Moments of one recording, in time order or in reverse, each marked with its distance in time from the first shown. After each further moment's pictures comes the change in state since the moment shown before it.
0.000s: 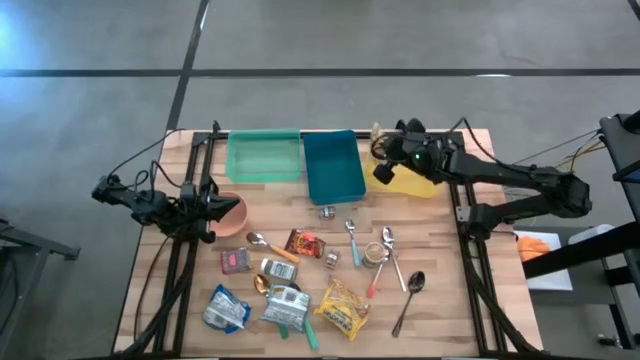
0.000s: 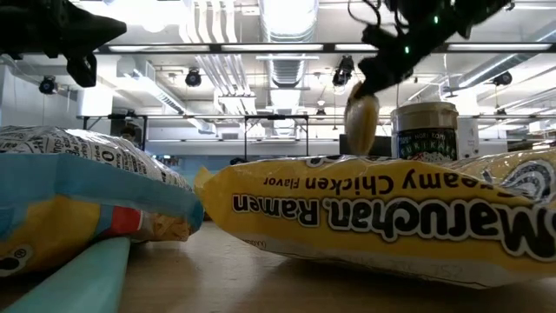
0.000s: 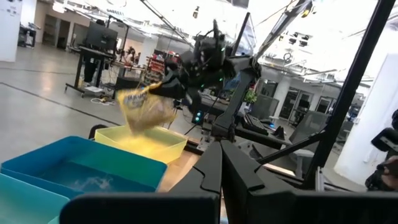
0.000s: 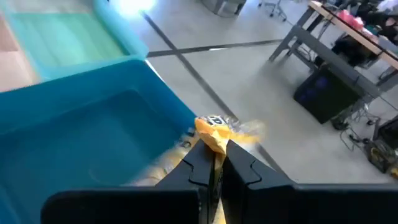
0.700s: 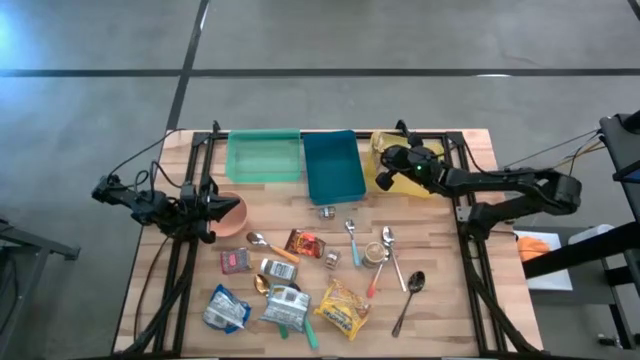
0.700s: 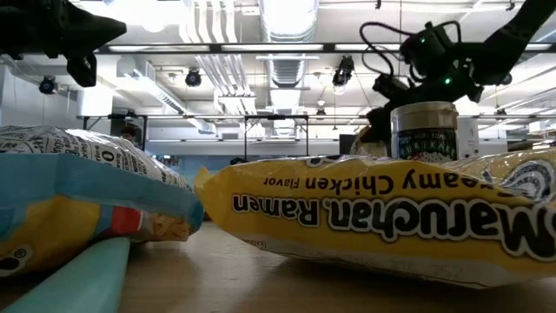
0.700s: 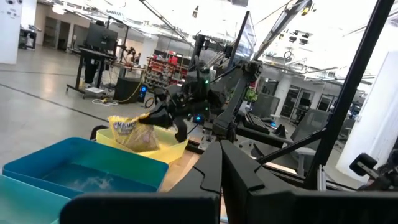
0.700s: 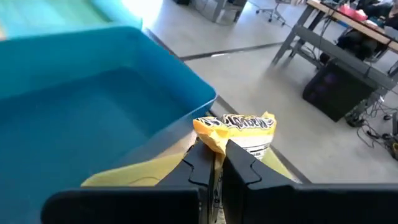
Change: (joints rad) left arm 0.000 0.000 0.000 -0.001 0.000 0.008; right arm -0.099 0.127 -0.352 0.572 -0.109 -0.005
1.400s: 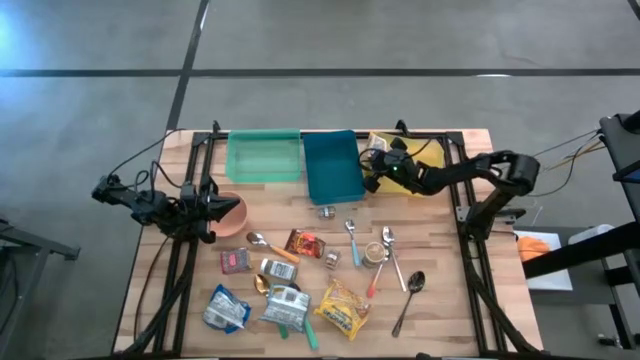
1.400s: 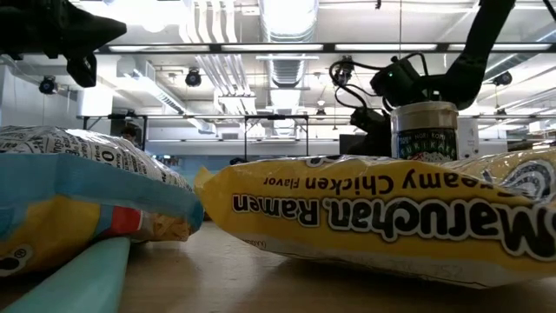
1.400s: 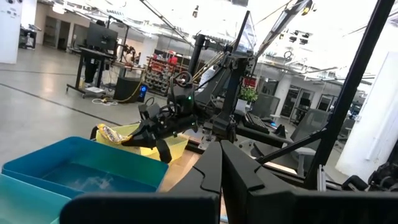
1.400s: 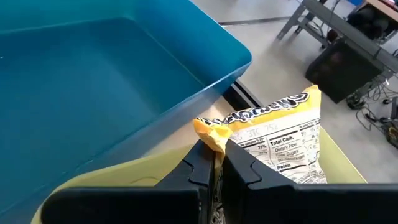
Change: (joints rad) left arm 0.000 0.000 0.000 -0.004 0.000 -0.003; right arm 0.001 0.340 0.093 0.115 0.031 0.008
